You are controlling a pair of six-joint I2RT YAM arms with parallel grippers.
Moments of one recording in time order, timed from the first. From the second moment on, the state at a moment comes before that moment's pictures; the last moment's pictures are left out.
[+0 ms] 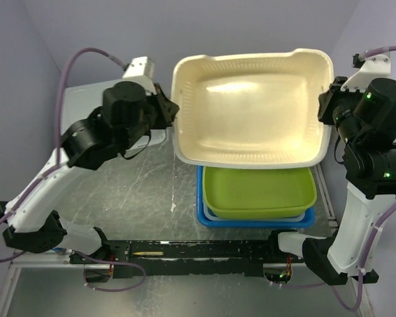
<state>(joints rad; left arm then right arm) -0.97 1.41 1.93 -0.80 -0.46 -0.60 0.04 1.24 2.22 -1.19 0.18 -0.02</state>
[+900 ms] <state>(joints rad) -0.98 0.98 1.63 -1.55 -1.03 -0.98 0.62 1.61 1.75 -0.51 -0.06 0.19</state>
